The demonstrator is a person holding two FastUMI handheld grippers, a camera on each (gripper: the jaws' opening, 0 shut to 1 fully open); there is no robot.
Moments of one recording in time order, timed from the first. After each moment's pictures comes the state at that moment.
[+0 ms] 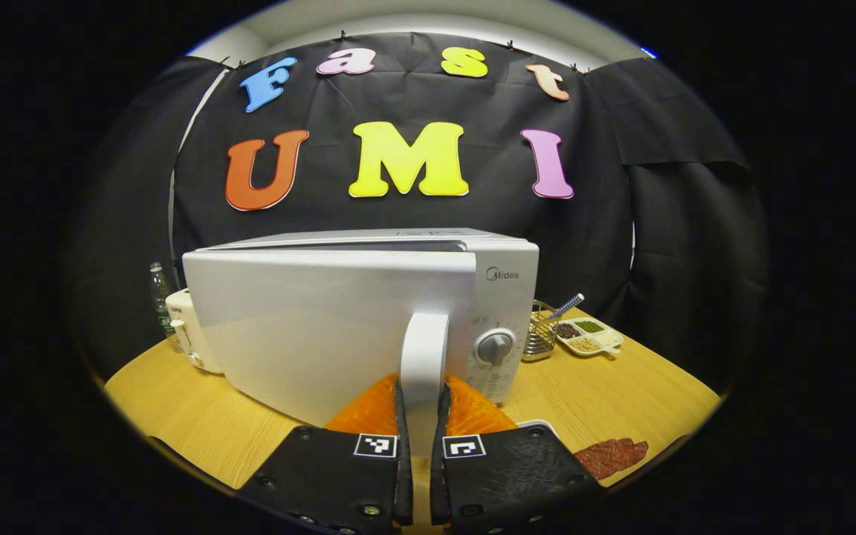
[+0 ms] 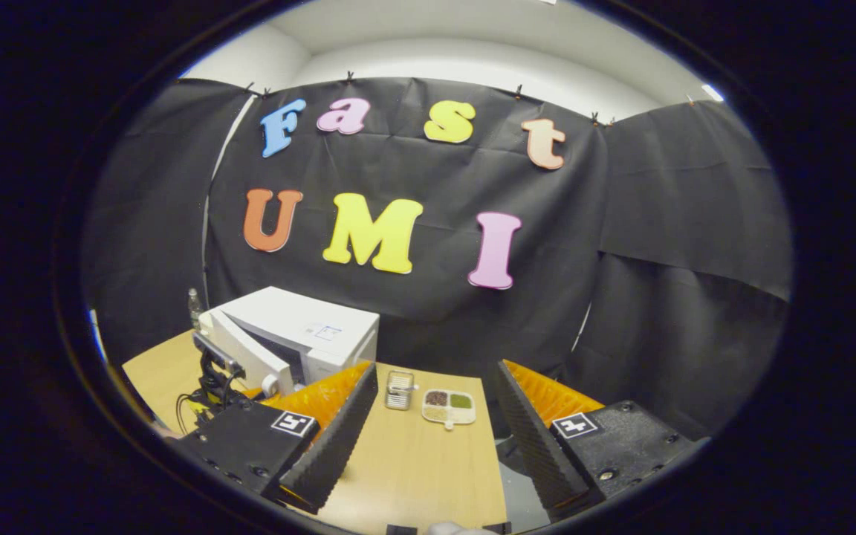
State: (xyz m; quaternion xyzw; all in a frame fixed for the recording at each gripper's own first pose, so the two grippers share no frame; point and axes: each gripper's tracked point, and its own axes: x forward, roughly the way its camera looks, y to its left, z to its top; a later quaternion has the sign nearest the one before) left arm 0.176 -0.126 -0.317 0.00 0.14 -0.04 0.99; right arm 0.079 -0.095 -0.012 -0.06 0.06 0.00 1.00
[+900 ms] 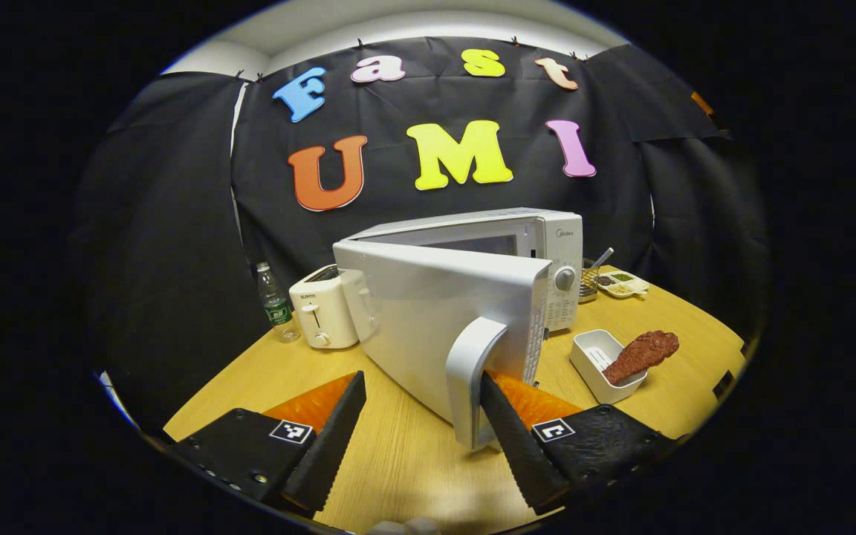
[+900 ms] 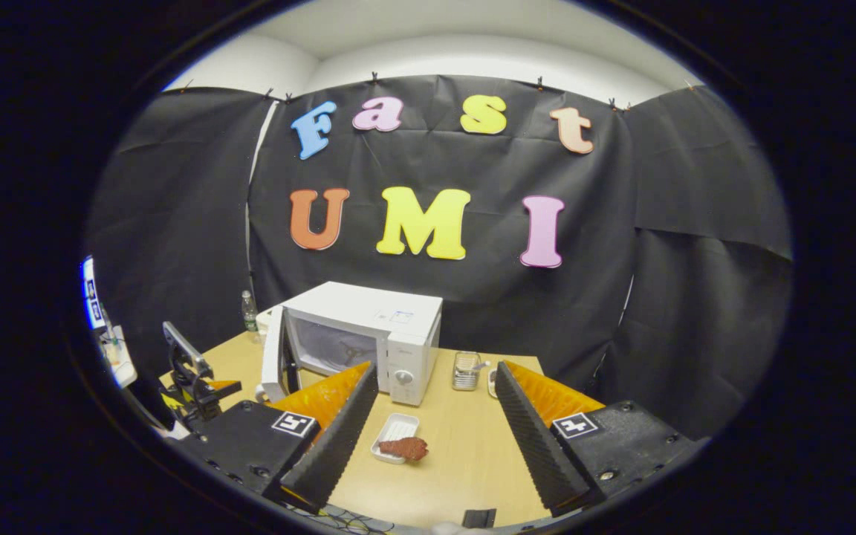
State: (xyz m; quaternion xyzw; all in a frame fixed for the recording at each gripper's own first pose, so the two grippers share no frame) left arm 0.038 0.017 -0.303 0.06 0.17 0.02 0.98; right arm 0.026 -0.002 -0.066 -0.03 0.08 0.04 1.00
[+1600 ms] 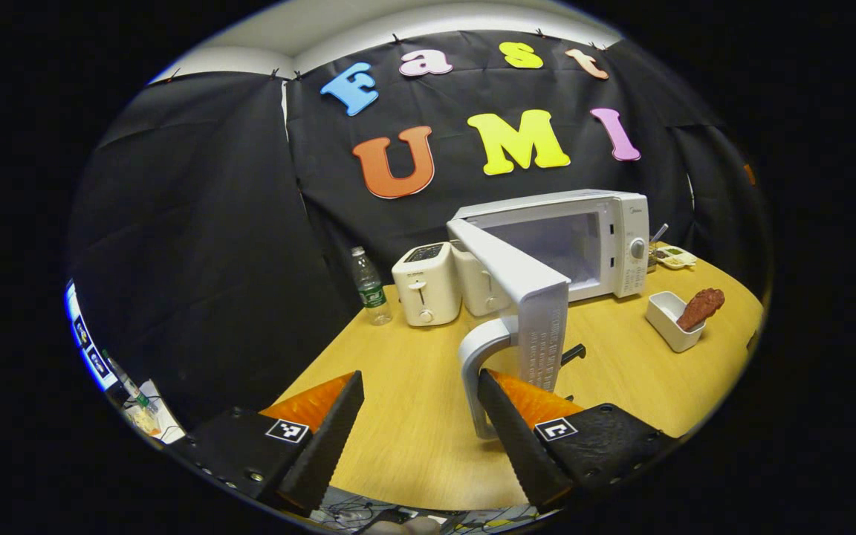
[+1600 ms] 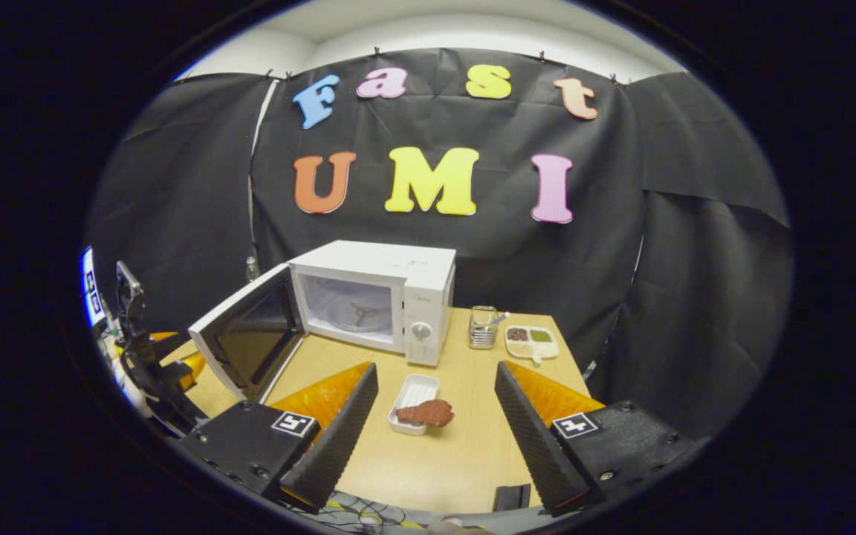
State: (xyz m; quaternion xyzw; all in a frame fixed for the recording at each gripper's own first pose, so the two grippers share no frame) left arm -0.028 0.164 -0.294 0.10 0.20 0.12 0.97; right arm 0.024 0.030 -0.165 -0.02 0.14 0.05 0.99
